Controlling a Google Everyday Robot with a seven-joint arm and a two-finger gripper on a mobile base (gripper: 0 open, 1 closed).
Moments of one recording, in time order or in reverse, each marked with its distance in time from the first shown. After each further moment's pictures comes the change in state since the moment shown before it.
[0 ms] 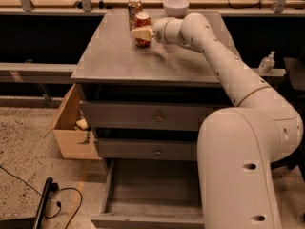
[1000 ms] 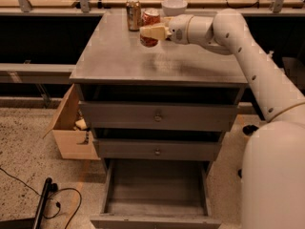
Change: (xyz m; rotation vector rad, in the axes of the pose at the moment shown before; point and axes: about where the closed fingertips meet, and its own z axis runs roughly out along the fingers) arm -0.034 0.047 -0.095 -0.267 -0.112 0.016
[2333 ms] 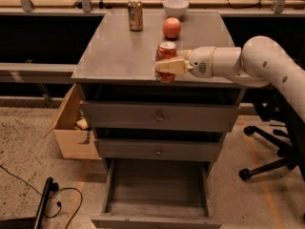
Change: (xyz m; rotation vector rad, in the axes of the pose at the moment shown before) arm 0.069 0.091 -0.102 -0.067 0.135 0.139
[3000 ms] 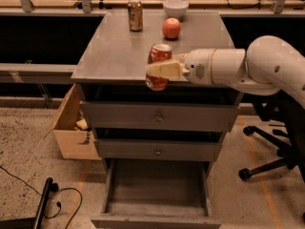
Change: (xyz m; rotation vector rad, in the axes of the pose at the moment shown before) arm -0.020 0.080 -0.018 -0.008 0.003 0.087
